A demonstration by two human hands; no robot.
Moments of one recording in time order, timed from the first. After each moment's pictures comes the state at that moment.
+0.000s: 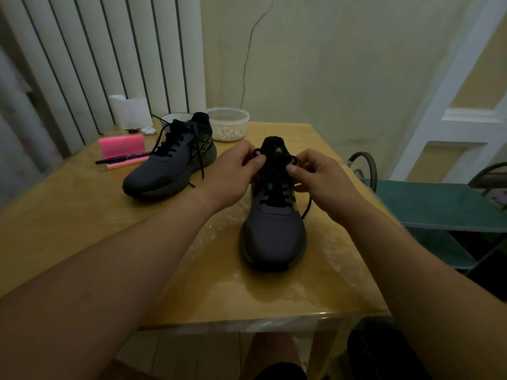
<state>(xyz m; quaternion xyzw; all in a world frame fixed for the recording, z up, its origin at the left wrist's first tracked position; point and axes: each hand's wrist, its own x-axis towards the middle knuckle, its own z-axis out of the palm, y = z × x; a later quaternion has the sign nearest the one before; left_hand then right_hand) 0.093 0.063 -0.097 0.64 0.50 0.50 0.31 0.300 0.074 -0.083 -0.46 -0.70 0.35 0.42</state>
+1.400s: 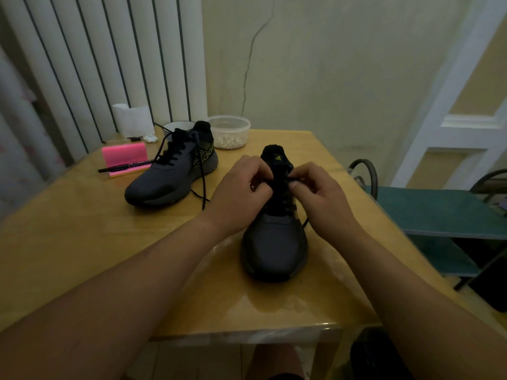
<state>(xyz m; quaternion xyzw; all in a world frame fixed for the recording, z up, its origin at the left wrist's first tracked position) 0.108 0.033 -0.102 0.72 0.48 0.48 0.13 0.299 0.056 -0.102 -0.42 -0.72 0.27 0.48</state>
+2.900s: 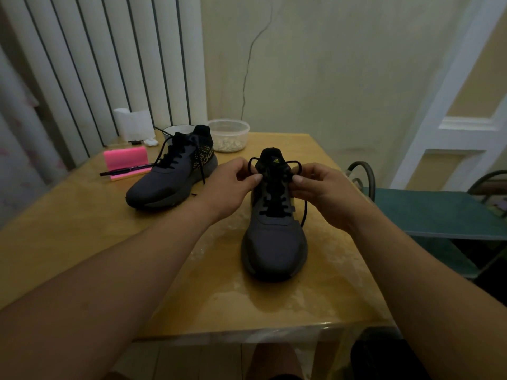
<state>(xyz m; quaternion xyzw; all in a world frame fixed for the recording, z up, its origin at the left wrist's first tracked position) 0.086 0.061 -0.099 0.64 0.54 0.48 0.26 0.315 0.089 -0.088 -0.40 -0.61 0.52 0.45</state>
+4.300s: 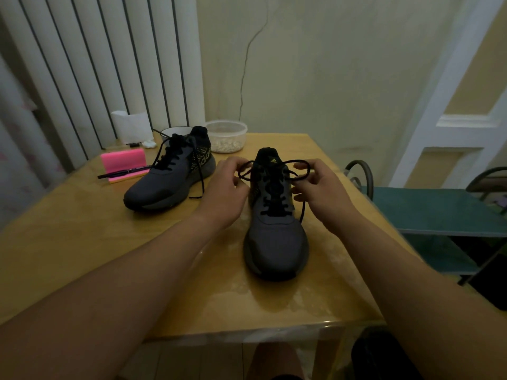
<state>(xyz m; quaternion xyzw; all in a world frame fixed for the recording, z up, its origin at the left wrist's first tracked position) 0.095 0.061 -0.116 0.65 0.55 0.50 0.18 0.308 0.091 -0.100 -0.47 -0.65 0.38 0.46</state>
